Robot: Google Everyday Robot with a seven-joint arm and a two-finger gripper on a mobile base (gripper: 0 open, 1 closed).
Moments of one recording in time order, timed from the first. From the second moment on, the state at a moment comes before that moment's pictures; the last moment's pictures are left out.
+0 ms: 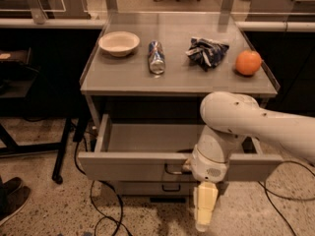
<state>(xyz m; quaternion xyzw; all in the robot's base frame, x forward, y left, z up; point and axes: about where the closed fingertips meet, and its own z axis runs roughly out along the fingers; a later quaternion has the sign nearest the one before) 0.373 -0.106 0.657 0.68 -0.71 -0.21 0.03</state>
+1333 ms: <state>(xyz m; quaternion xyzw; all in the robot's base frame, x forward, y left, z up) 0.338 -0.105 0.663 0.68 -0.70 -0.20 0.03</state>
